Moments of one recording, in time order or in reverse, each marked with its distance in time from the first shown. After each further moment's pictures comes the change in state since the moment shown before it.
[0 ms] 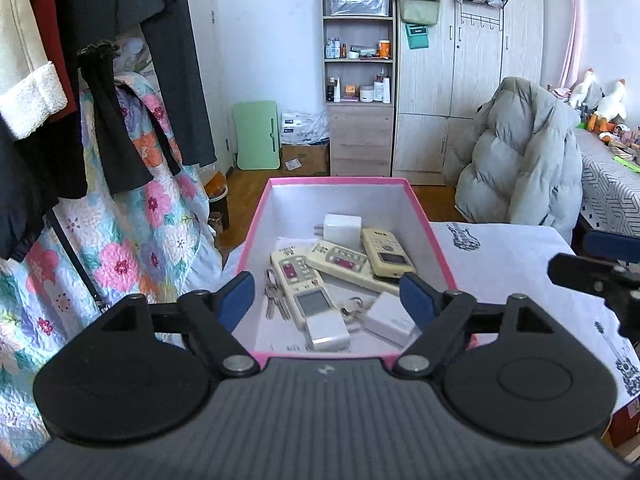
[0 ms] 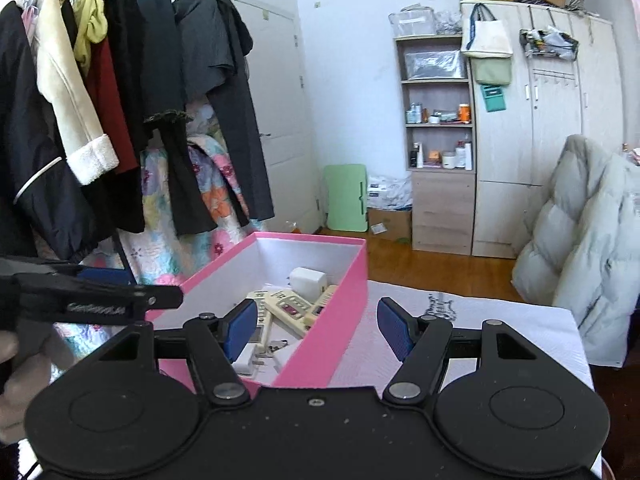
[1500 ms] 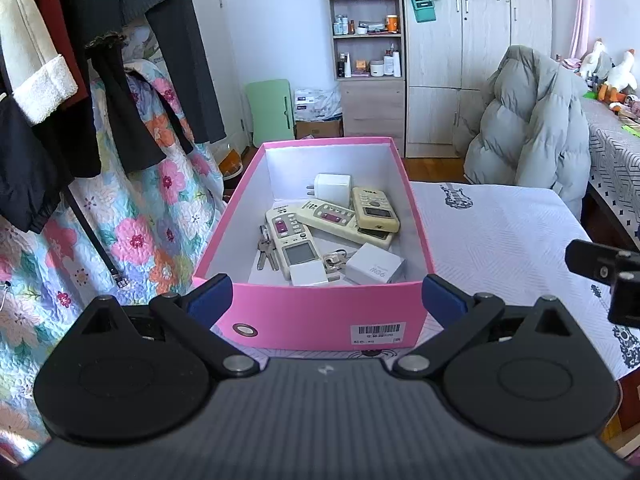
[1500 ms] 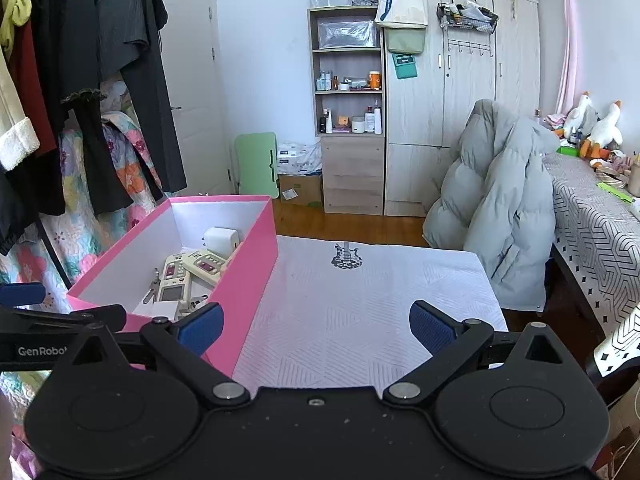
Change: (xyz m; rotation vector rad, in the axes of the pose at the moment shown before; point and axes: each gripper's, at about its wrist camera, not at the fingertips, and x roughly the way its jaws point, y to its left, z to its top) left arm -0.027 -0.047 -0.026 0.025 0.075 0.075; right arm -0.036 -0.009 -0.016 0.067 0.106 -0.280
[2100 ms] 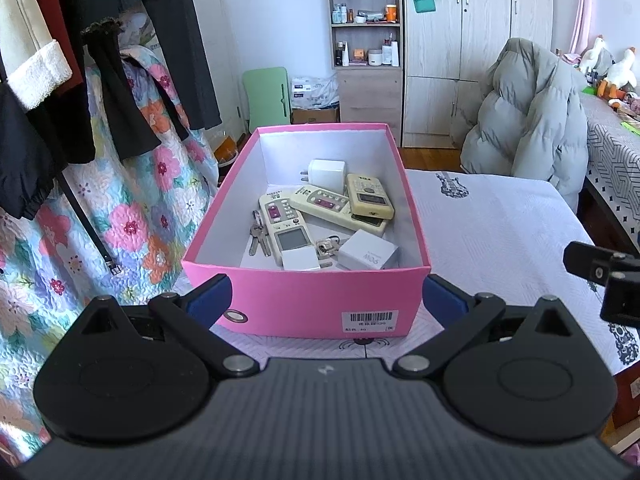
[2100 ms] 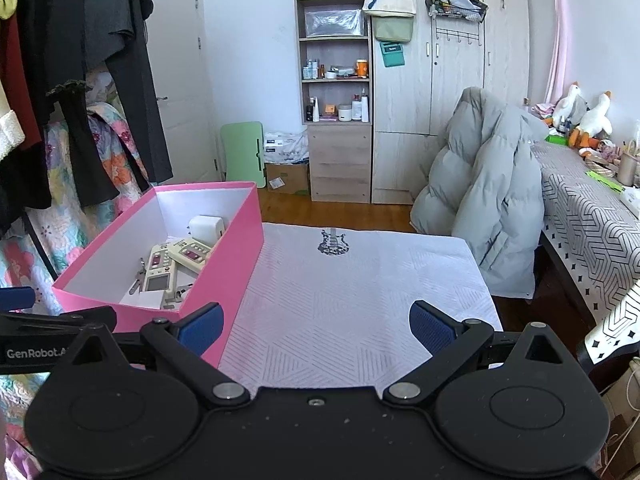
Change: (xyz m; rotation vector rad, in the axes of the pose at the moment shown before) left arm 0.007 0.002 -0.002 -0.011 0.038 -0.023; right arm 0.005 -0.004 -0.005 0.012 0.037 -0.040
